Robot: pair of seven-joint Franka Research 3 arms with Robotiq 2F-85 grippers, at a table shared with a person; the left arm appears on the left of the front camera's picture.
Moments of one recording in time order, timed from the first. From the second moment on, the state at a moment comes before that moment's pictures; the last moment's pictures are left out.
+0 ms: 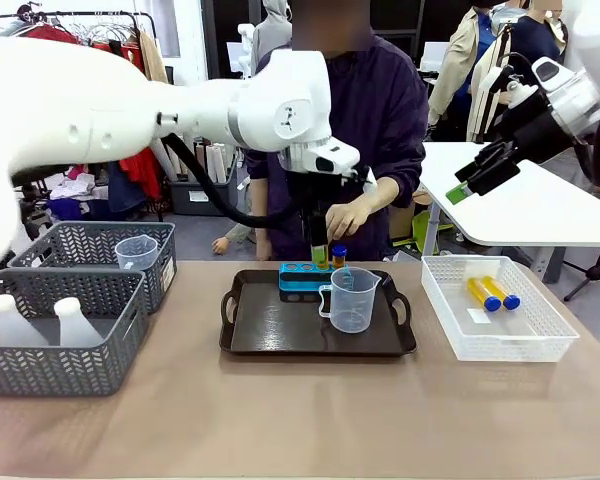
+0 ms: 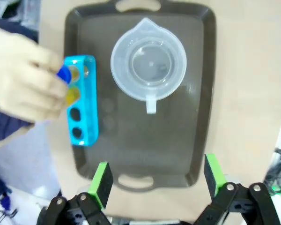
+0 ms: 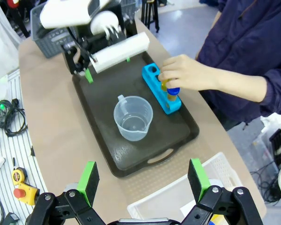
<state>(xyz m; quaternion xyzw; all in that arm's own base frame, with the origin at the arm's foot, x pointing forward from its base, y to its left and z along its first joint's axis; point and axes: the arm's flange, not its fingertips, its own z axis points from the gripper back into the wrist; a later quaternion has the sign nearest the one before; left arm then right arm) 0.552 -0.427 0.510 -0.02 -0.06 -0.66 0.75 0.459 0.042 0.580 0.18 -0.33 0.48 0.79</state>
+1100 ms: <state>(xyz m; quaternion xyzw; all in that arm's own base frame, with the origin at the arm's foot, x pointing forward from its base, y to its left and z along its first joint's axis) 0.510 -0.205 0.640 0.02 -0.03 -0.35 0.93 0.459 0.042 0.580 0.18 -0.33 0.48 0.79</state>
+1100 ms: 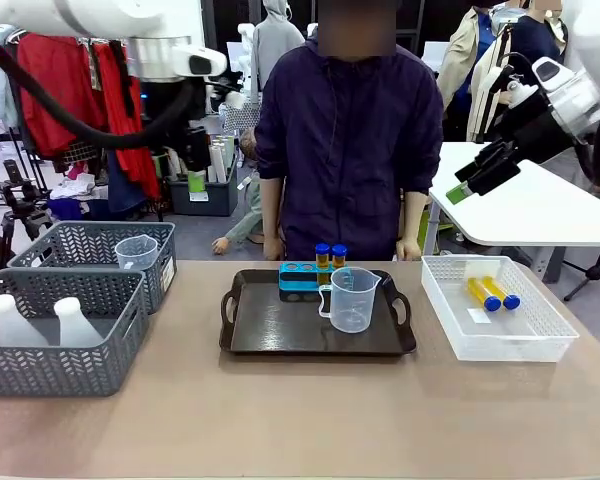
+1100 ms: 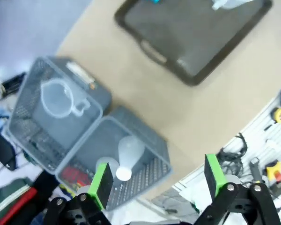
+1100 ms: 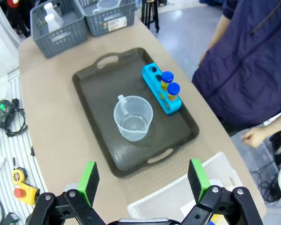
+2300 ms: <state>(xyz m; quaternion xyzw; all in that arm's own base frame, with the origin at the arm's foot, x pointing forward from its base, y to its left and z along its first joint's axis) 0.502 -0.148 0.633 0.03 -0.02 -0.28 0.96 0.459 0.042 0.580 0.18 -0.33 0.48 0.79</state>
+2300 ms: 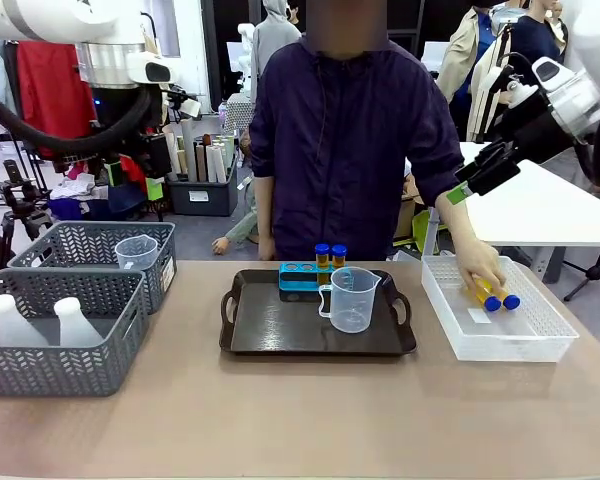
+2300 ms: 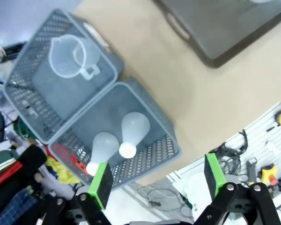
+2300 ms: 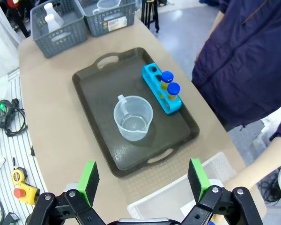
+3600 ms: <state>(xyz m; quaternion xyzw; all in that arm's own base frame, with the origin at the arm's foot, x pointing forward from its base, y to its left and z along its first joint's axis) 0.487 0.071 0.493 0.00 0.02 0.00 1.00 0.459 0.042 0.580 0.18 -0.33 0.48 0.79</state>
